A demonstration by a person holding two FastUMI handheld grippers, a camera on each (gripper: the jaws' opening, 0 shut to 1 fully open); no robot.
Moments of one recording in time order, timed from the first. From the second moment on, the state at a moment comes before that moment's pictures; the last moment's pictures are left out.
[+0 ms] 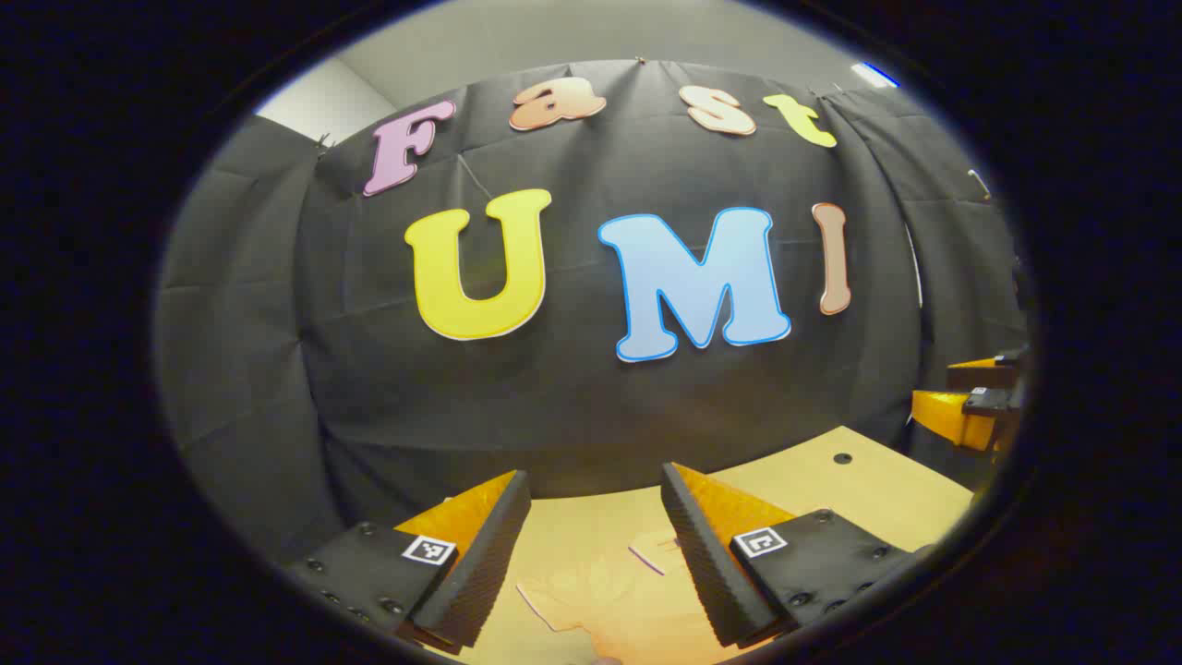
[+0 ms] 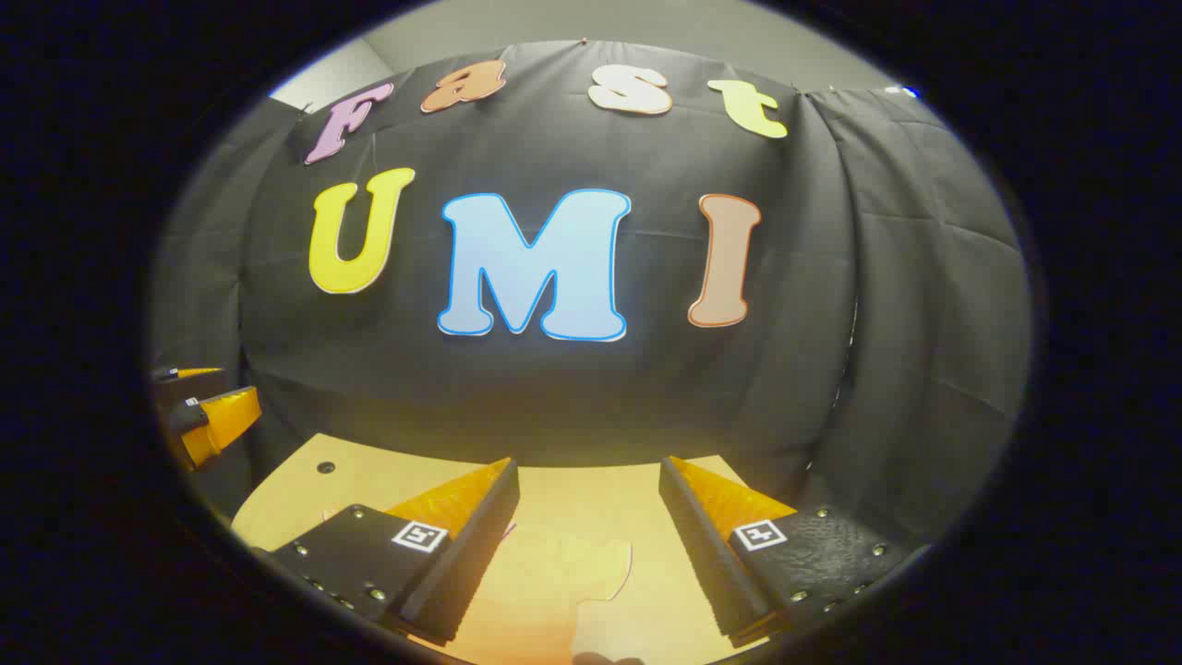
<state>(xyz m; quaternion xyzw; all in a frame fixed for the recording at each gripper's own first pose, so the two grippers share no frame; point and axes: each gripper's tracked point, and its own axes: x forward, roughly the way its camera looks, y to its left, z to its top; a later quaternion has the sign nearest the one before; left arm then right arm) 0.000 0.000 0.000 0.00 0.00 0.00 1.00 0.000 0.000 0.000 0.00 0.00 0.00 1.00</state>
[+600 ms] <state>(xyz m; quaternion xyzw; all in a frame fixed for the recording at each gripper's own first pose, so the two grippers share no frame) -0.006 0.012 -0.035 -0.06 0.04 0.03 1.00 0.005 0.006 -0.010 -0.01 0.02 0.03 1.00</state>
